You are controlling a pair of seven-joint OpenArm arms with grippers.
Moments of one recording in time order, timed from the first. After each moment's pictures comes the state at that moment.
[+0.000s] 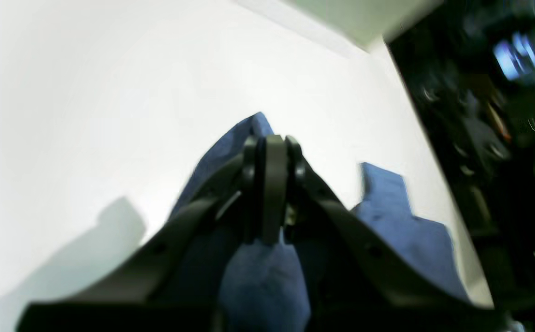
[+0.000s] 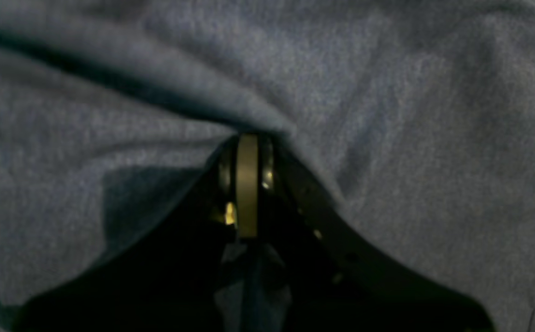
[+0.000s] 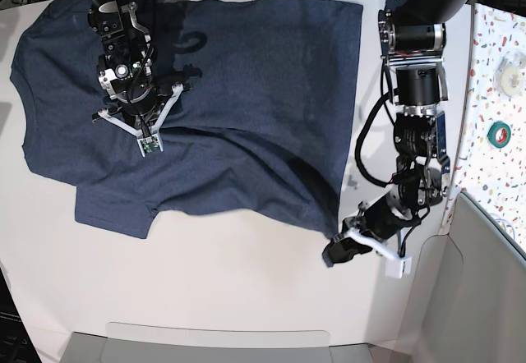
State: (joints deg) left arm -26.6 -8.7 -6.3 65.4 -48.4 -16.4 43.2; right arm -7.3 16.2 -11.2 99.3 0.0 0.6 -56.5
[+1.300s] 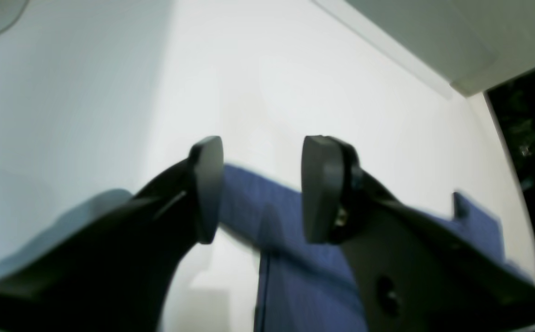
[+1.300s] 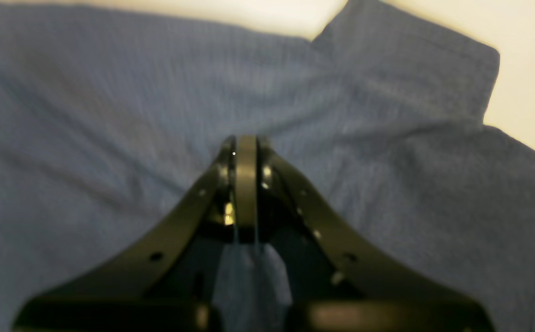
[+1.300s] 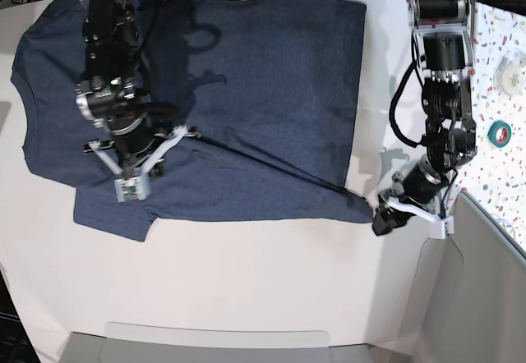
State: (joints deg) left arm -15.5 -16.7 -6.5 73.8 -49.1 -11.8 36.1; right arm 0.4 8.2 0.6 117.0 9.1 2.1 -66.8
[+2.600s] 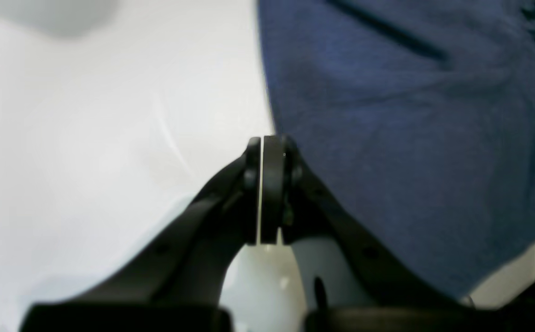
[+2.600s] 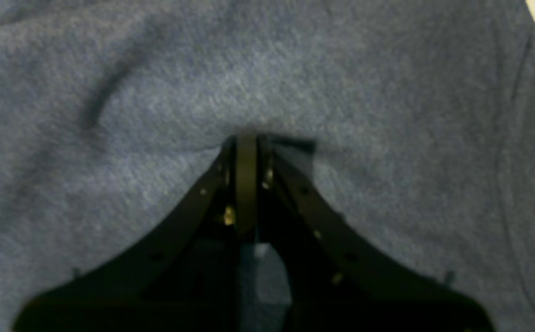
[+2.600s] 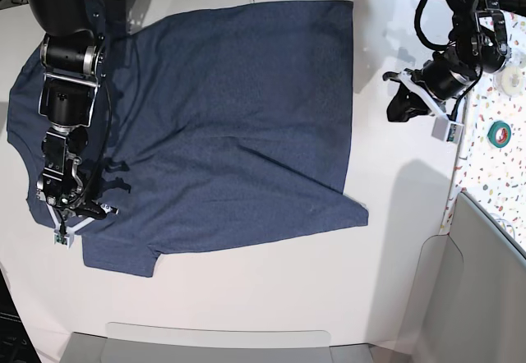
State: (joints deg) left arm 18.5 -21.3 -19.5 112.2 -49.5 -17.8 59.8; right arm 34.9 16.0 10.8 46.3 5.2 1.2 -44.4
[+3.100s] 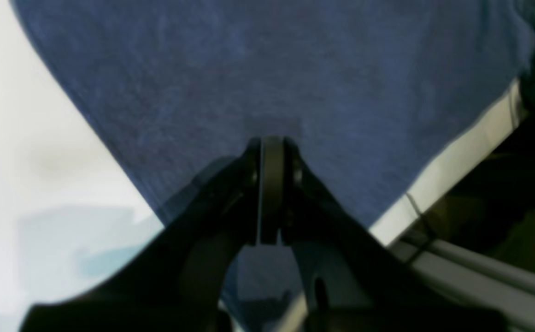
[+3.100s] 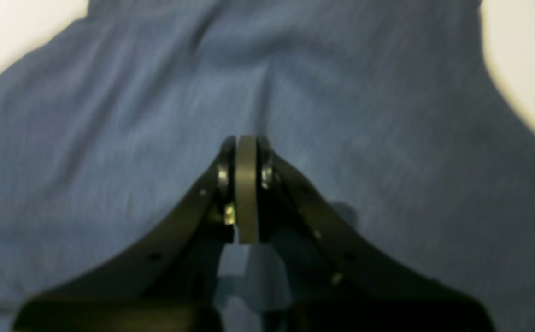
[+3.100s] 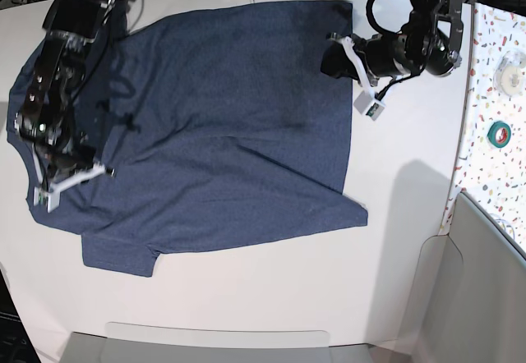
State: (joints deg) left arm 15.2 -20.1 -1.0 105.2 -48.9 -18.1 69.3; right arm 7.6 13.8 19.3 97.8 18.9 -0.7 -65.2
